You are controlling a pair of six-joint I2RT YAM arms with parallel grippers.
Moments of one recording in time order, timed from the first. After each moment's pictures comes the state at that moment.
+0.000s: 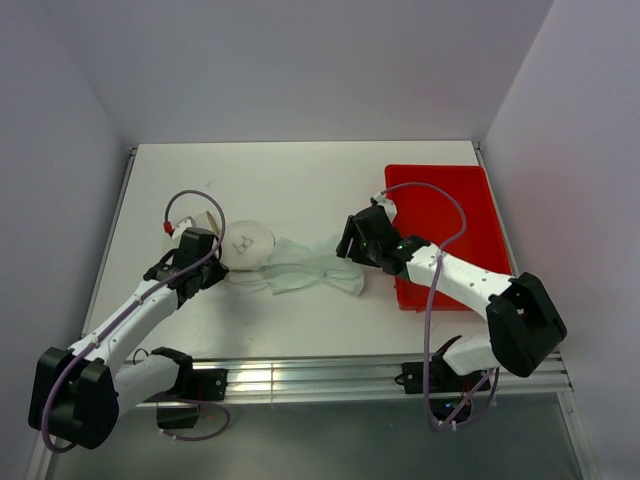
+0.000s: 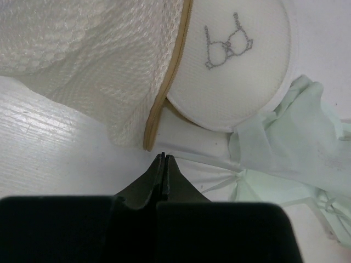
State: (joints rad) left arm -0.33 1.06 0.61 -0.43 -0.23 -0.81; right arm 0.63 1.36 0.82 -0.28 0.22 0.80
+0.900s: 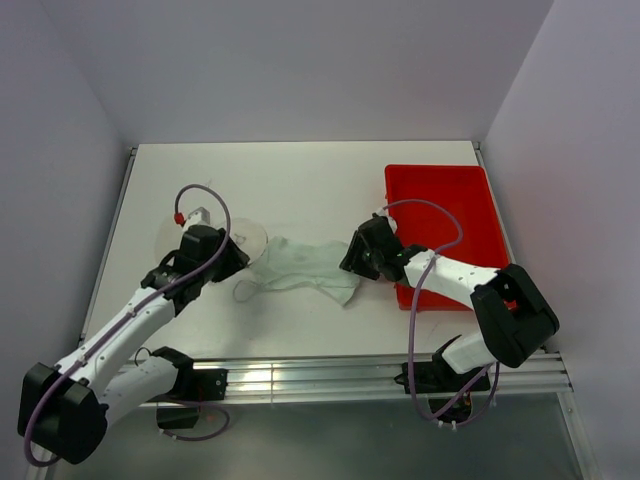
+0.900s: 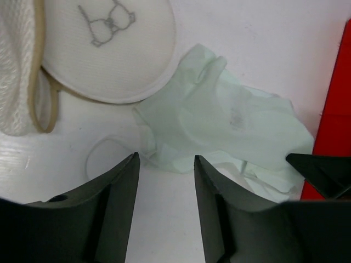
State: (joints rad) left arm -0.43 0.97 0.63 -0.37 -0.13 -0.83; right arm 0.58 1.43 0.70 -0.14 0.05 0.85
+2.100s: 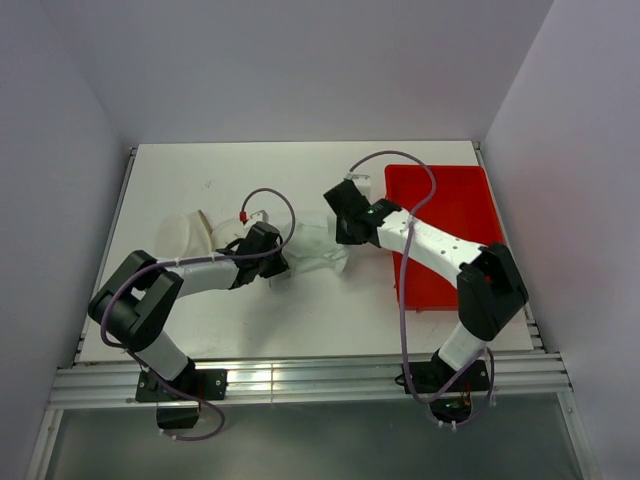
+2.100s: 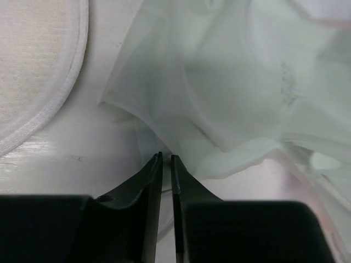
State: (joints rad) left arm -0.64 1.62 0.74 0.05 -0.14 -0.88; right arm 0.67 1.61 1.23 -0.59 0.35 0.63
